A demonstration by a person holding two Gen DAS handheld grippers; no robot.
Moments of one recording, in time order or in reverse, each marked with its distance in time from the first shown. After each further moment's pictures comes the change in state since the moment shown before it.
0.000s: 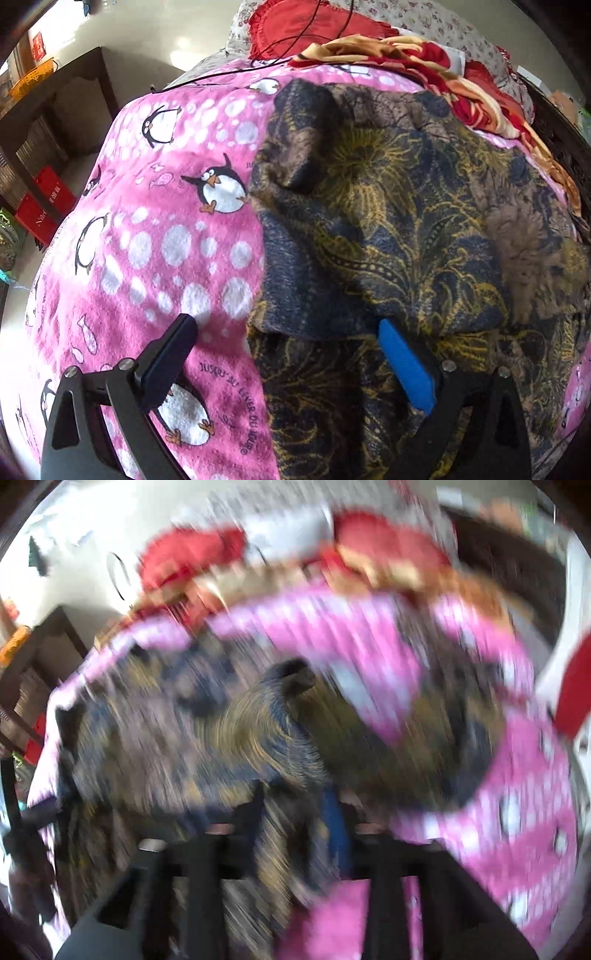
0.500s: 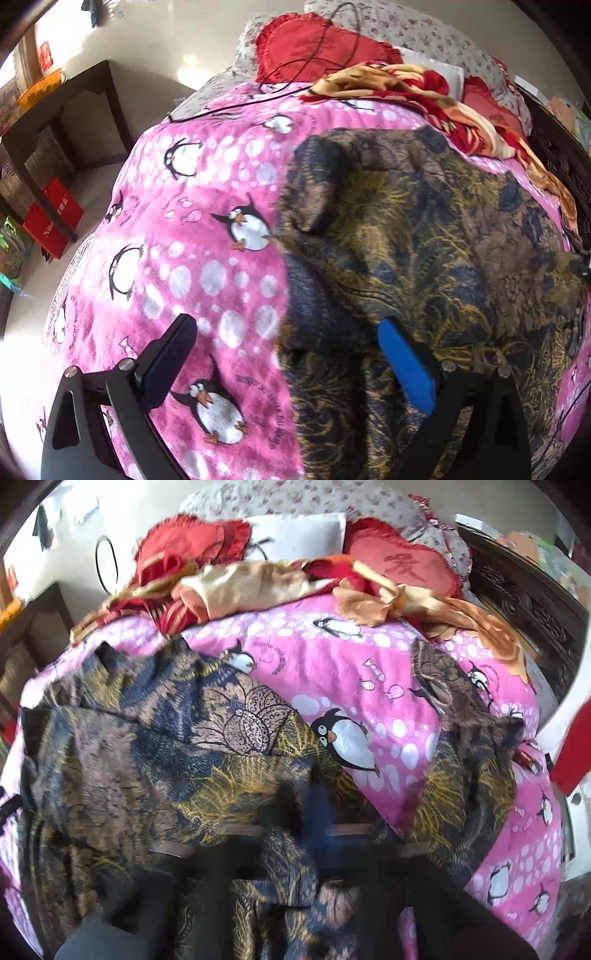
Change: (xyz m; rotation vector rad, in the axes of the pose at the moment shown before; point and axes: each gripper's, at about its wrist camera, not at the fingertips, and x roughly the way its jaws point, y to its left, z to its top) left arm -0.028 0.014 0.013 -0.012 -0.059 0.018; right arm 0.027 0.038 0.057 -0.165 -0.130 -0.112
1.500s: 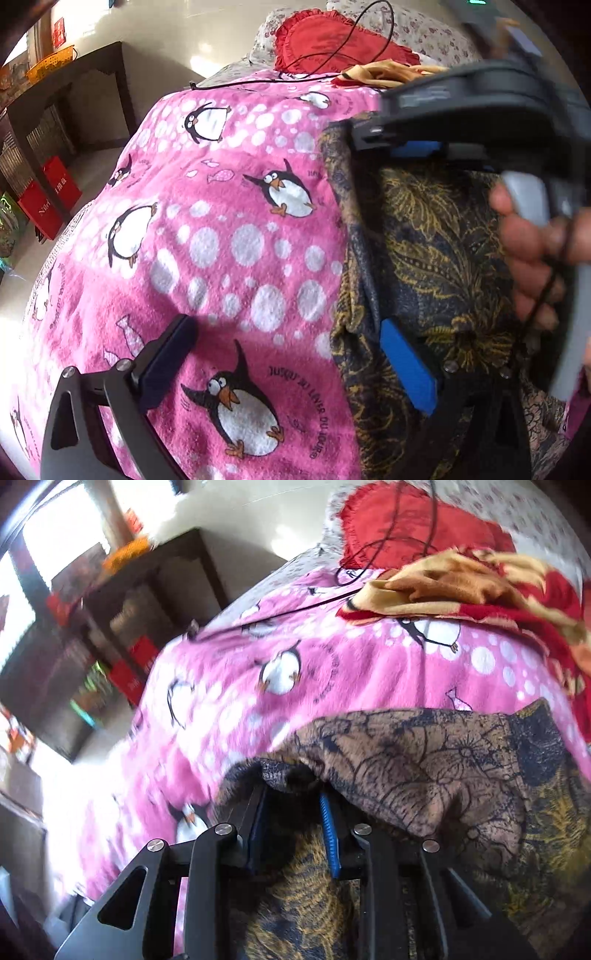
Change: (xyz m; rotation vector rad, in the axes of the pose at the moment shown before) left arm 0.020 0.030 -0.026 -0.056 -0.007 -0.028; right arm 0.090 0.322 0.073 -0.238 0.083 0.529
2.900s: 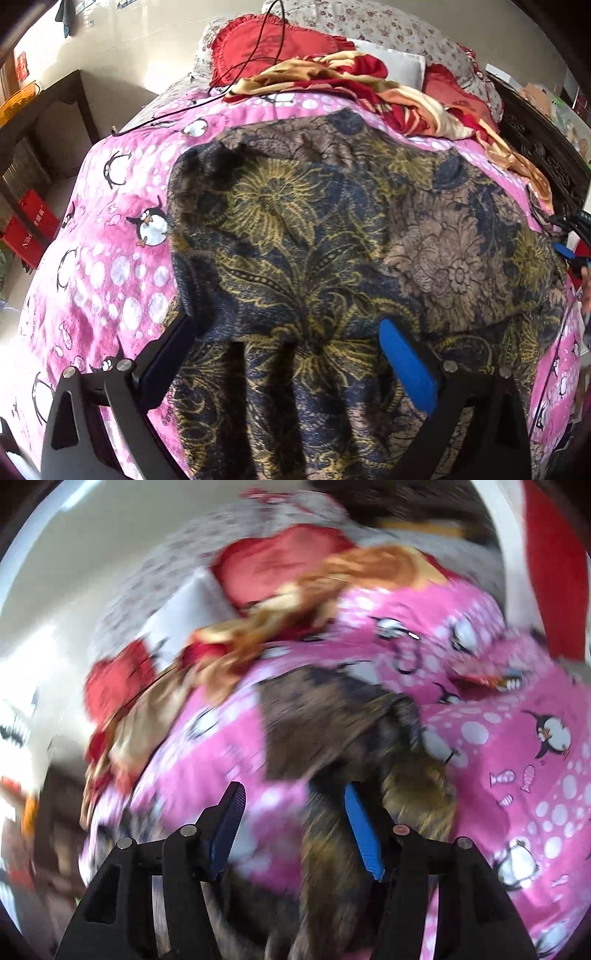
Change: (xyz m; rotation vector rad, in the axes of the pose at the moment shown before) left arm -0.026 -0.108 0.010 0.118 0.021 -0.049; right arm -0.278 -0.370 -0.179 0.907 -0.343 -0.317
